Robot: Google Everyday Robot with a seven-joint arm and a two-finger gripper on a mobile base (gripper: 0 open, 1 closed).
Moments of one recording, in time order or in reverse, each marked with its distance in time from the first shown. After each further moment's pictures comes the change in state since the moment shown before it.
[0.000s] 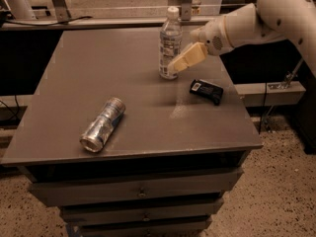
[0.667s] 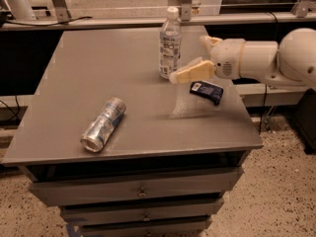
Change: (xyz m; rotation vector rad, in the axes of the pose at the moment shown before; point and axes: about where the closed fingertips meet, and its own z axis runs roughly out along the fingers) arm 0.004 0.036 -0.031 0.114 -0.323 0.003
